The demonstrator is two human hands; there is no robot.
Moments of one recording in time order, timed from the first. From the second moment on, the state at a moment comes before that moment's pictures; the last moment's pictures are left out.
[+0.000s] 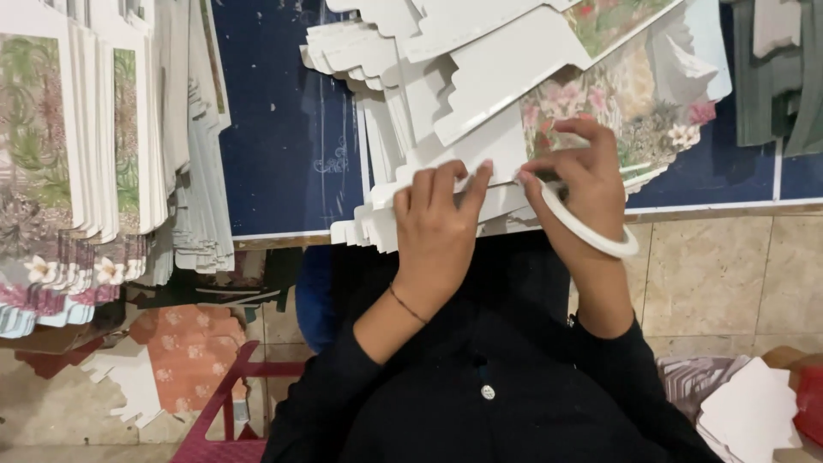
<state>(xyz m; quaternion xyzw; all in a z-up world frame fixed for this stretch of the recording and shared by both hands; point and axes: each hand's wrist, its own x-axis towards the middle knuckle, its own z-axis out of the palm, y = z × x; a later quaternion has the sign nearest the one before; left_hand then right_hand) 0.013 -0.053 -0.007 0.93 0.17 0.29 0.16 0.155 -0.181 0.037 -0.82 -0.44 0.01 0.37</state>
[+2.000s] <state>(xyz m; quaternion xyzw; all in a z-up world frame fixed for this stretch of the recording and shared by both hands) -0.084 0.016 0.004 0.80 0.31 0.19 0.48 0.132 -0.185 0.033 -0.83 -0.39 0.09 0.39</state>
